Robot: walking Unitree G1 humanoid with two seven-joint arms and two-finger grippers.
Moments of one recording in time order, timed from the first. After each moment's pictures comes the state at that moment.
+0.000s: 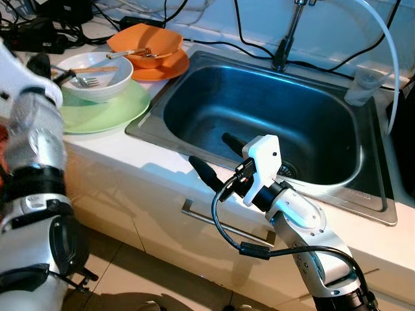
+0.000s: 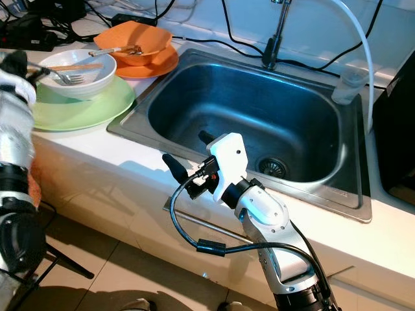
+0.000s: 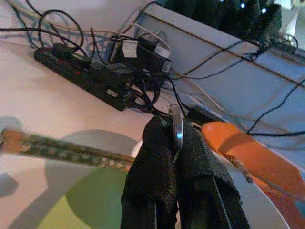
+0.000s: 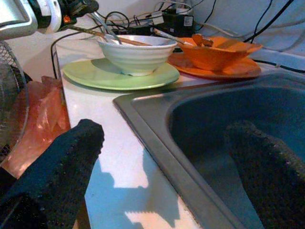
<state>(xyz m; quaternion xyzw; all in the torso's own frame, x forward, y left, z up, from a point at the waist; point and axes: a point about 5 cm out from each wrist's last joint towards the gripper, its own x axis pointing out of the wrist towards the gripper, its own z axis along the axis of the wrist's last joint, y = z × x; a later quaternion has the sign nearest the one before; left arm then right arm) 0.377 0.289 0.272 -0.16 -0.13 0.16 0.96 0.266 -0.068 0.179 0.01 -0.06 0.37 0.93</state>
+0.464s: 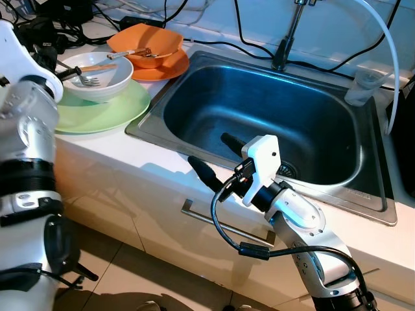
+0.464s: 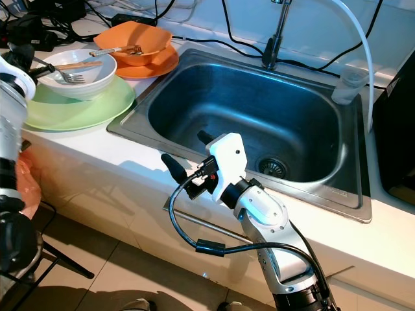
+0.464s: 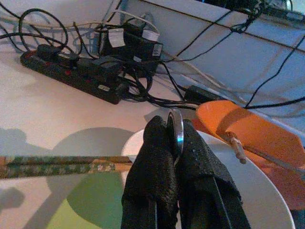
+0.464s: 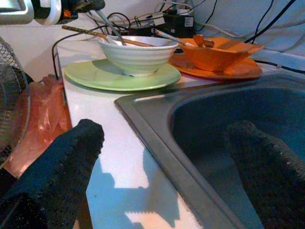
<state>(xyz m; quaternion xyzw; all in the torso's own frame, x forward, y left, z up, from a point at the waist) 0.376 0.285 0.290 -0.10 -0.08 0.14 0.98 0.266 -0.067 0.179 0.01 -0.06 0.37 0.93</state>
